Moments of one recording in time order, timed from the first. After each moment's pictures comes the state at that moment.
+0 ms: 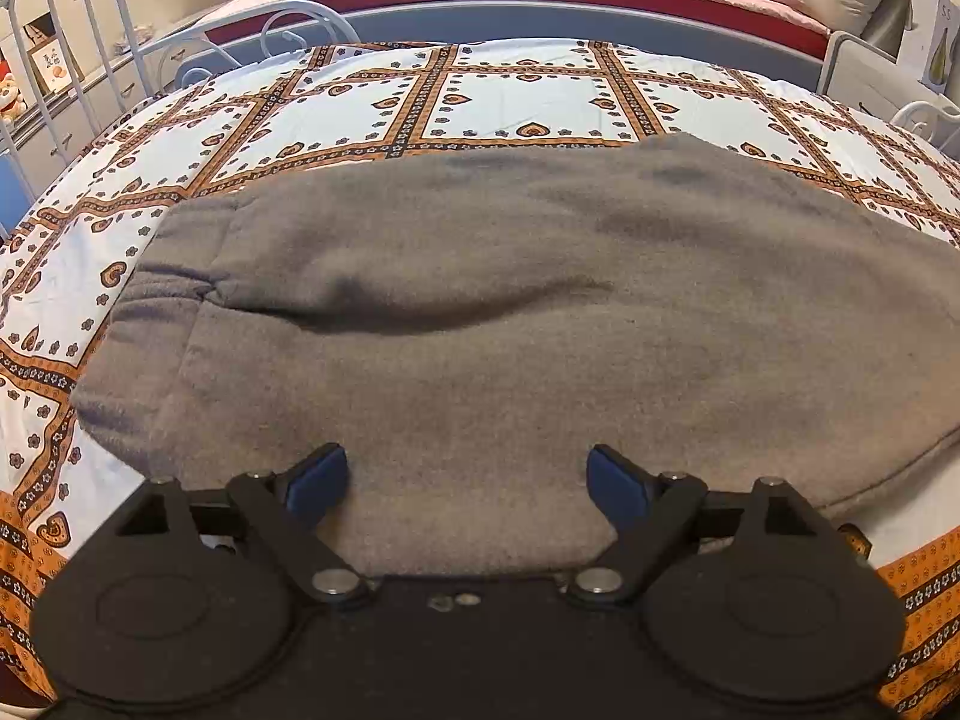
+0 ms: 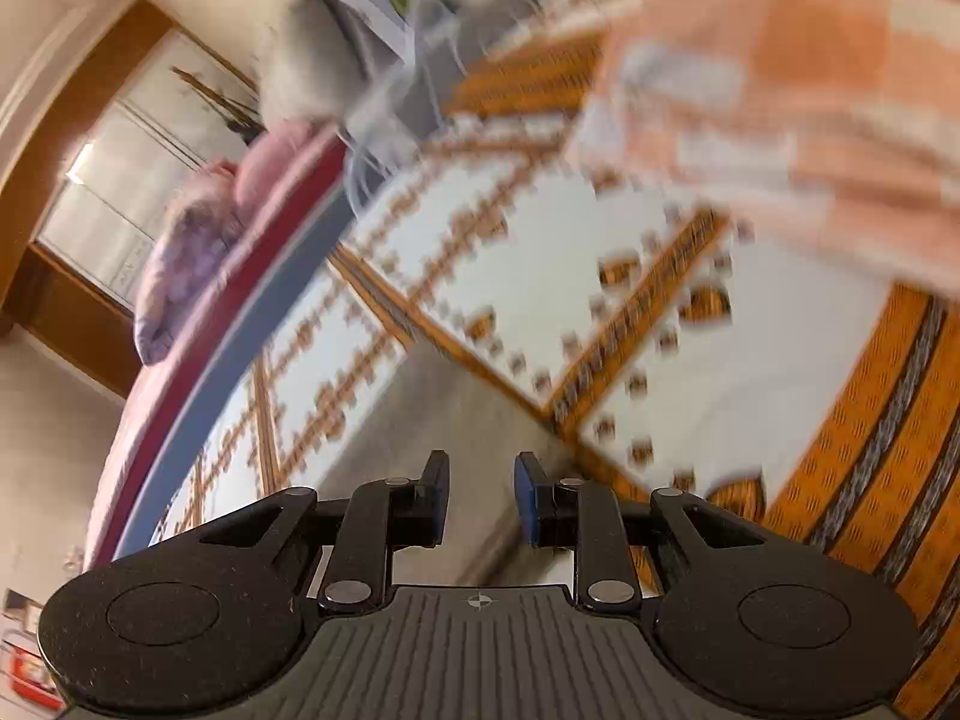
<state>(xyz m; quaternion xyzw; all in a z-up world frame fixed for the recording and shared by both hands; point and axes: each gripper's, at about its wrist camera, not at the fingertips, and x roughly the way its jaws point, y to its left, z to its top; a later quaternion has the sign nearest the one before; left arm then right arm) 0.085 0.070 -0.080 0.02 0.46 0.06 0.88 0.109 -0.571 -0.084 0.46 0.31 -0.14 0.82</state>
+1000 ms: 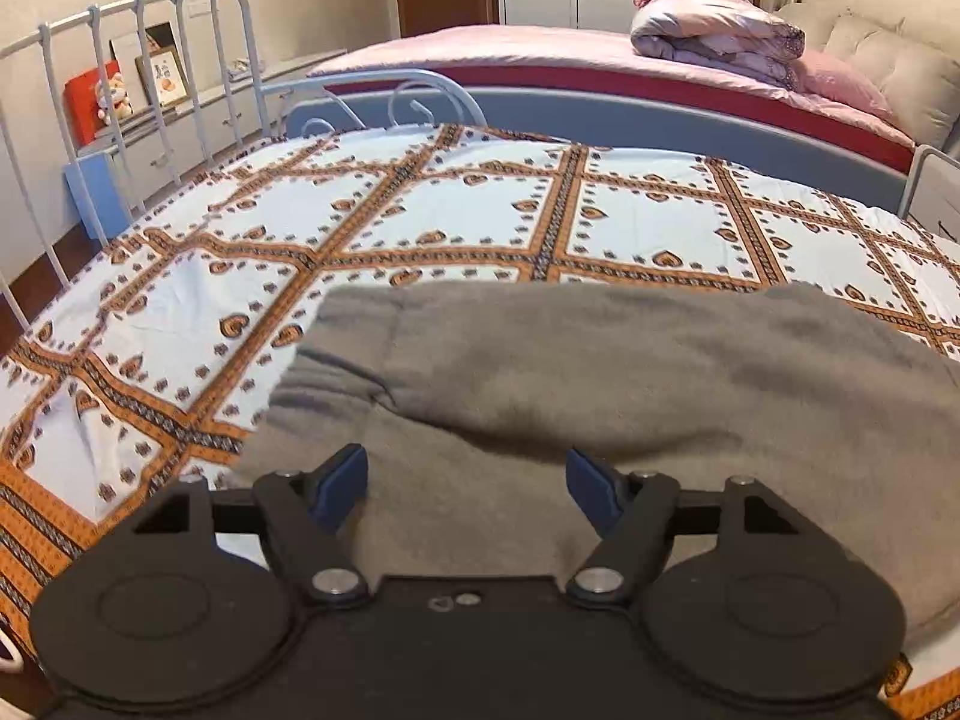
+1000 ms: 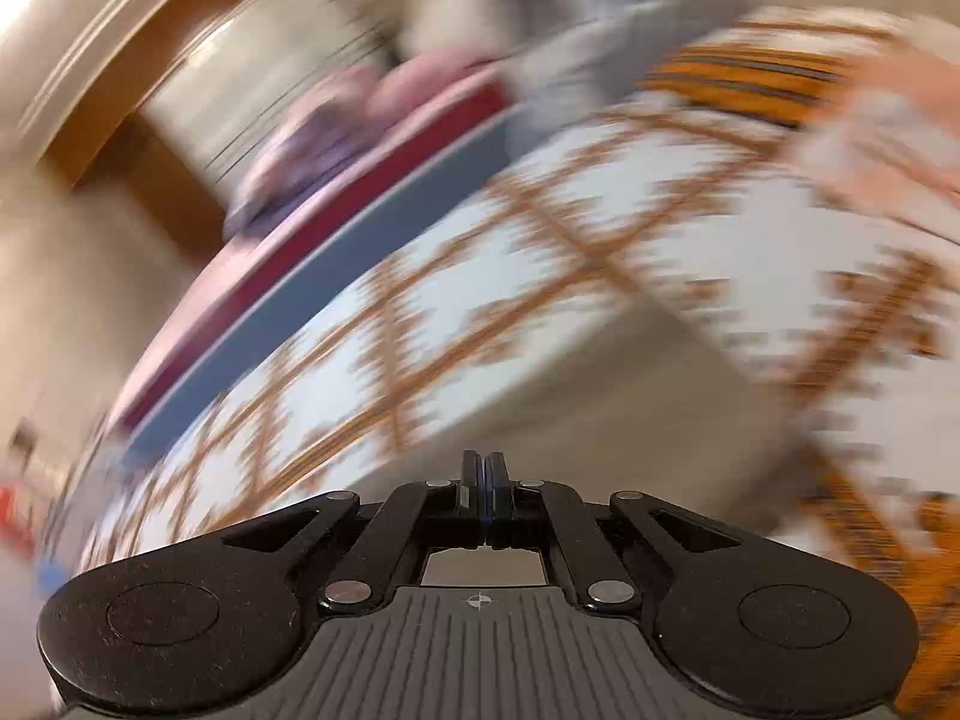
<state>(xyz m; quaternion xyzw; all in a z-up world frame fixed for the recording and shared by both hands) 0.089 0.117 -0.047 -0.01 0.38 0.16 0.91 0.168 -0.469 -0.045 0.33 0.32 -0.01 0.89</state>
